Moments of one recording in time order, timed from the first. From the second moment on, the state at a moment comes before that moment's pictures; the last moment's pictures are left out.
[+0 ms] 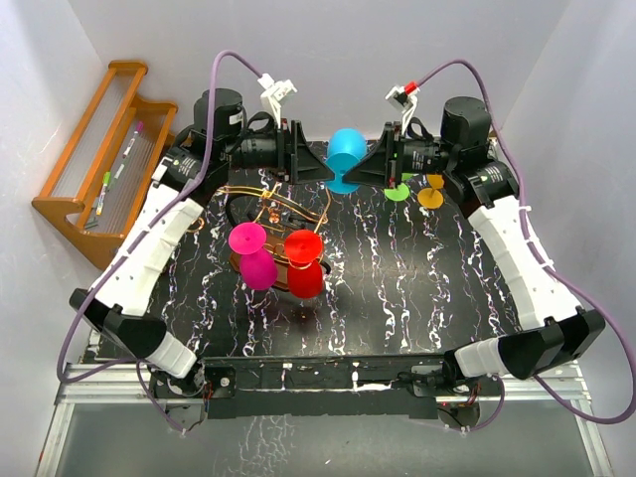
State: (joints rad) left arm -0.52 1.55 1.88 -0.63 0.82 -0.44; right arm 0.31 1.38 1.61 -0.42 -1.05 0.35
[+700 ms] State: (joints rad) left arm -0.52 1.32 1.59 -0.48 0.58 -0.87; right arm 0.39 0.80 0.88 0.17 -0.63 -0.48
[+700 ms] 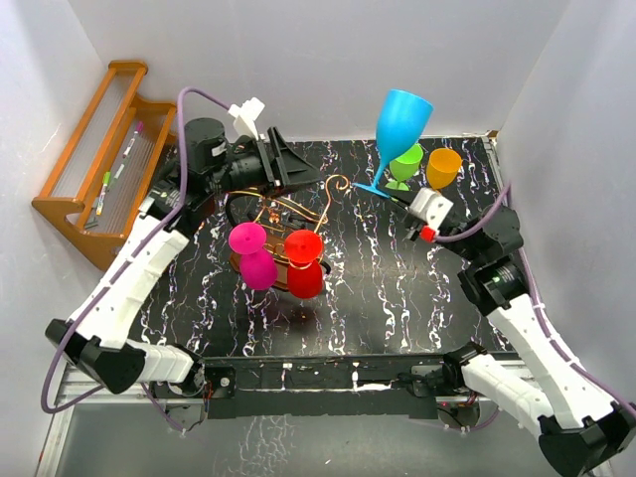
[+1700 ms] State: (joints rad) left arm -0.51 1.35 1.52 -0.34 0.63 -1.03; right arm 0.88 0.97 0.77 0.51 -0.06 -1.09
